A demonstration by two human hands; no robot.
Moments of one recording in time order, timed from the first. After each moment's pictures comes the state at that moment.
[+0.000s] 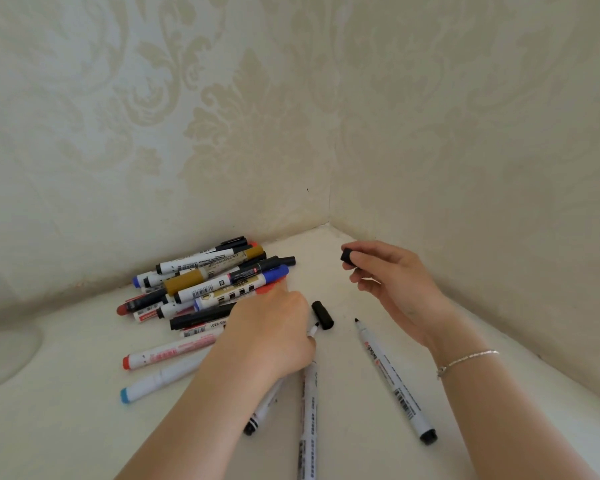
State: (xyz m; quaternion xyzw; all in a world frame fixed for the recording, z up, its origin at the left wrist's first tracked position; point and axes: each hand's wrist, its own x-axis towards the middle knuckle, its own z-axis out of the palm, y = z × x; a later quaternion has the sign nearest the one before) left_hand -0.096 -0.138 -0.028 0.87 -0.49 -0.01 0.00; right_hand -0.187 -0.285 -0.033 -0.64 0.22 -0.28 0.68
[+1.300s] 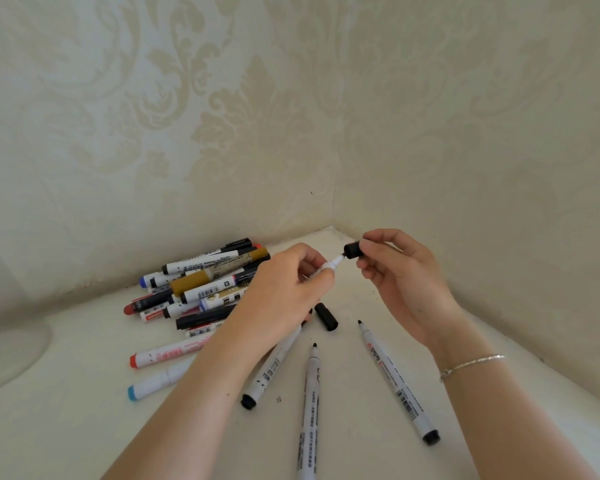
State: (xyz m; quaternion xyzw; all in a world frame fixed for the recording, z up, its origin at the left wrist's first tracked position) left_hand -0.087 -0.145 -0.017 0.74 -0.43 -0.13 0.49; right_hand -0.189 -0.271 -0.017 -0.54 0.18 -0.36 0.74
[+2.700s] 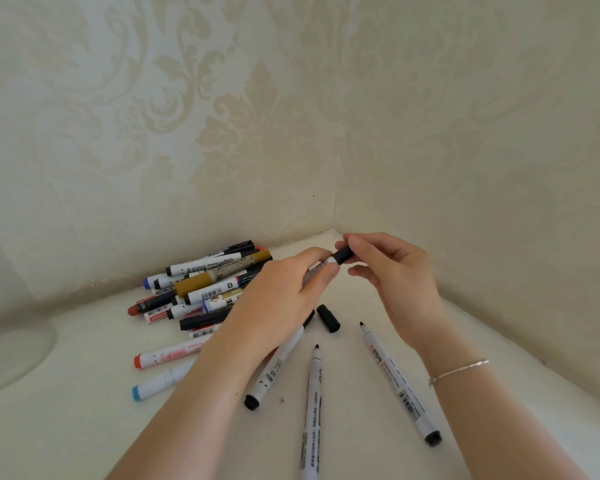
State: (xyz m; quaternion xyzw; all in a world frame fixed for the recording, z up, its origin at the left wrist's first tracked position) left_hand -0.077 -0.142 -0.025 0.76 -0.52 -0.04 0.39; right_hand -0.182 -0.260 -0.020 -0.63 0.18 -0.39 0.65
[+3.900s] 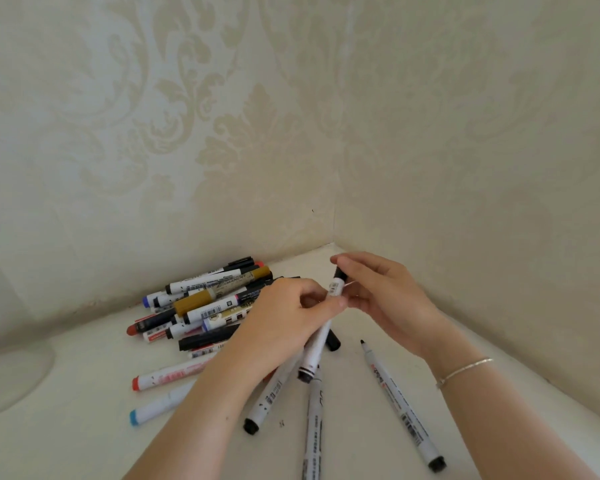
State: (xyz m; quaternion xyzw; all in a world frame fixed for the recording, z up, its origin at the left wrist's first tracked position) left_hand -0.079 -0.145 -0.023 0.75 -0.47 -0.14 0.44; right_hand -0.176 -0.273 -0.016 -0.65 0.17 -0.24 0.70
